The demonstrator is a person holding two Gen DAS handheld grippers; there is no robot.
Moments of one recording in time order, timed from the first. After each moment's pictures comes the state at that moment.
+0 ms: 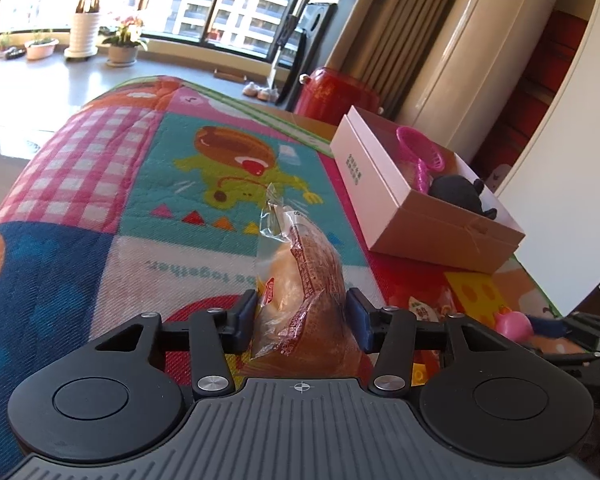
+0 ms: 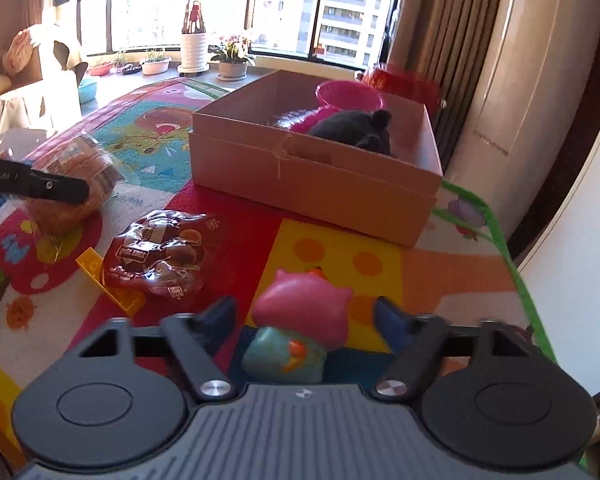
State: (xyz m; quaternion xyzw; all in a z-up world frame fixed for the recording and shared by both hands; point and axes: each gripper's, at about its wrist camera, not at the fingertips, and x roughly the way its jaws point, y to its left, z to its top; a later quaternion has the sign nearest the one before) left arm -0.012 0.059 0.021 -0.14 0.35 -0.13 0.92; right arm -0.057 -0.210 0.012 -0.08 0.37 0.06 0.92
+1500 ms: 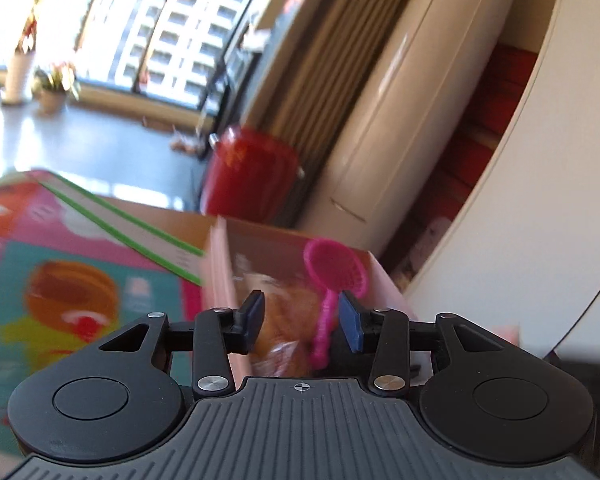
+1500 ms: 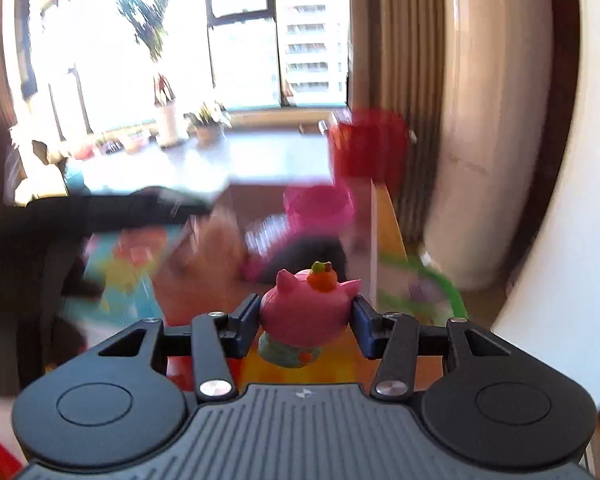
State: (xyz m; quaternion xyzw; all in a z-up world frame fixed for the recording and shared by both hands) left arm 0.089 -0.016 0.070 -0.15 0.25 -0.20 0.93; right arm -0.014 -0.249 0.099 0.02 0.29 0.05 0.95
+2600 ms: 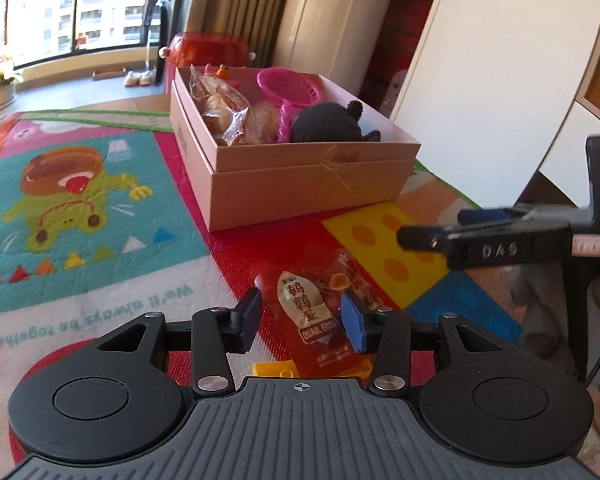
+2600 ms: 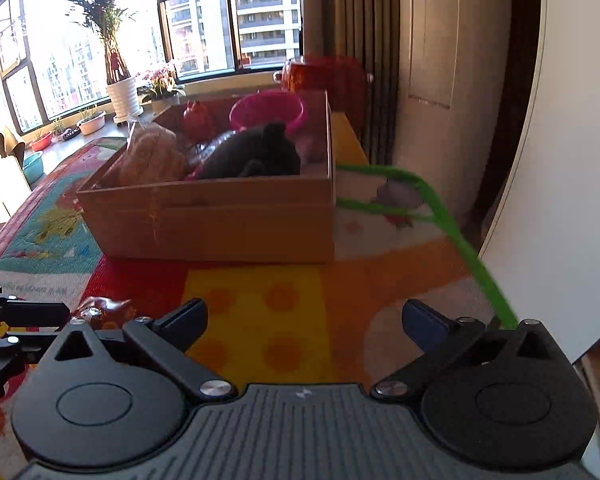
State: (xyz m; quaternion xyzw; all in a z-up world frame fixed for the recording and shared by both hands) left arm 0.007 -0.037 0.015 -0.01 0.38 -0.28 0.88; right arm -0.037 -0.260 0.012 0.04 0.36 -0.02 0.93
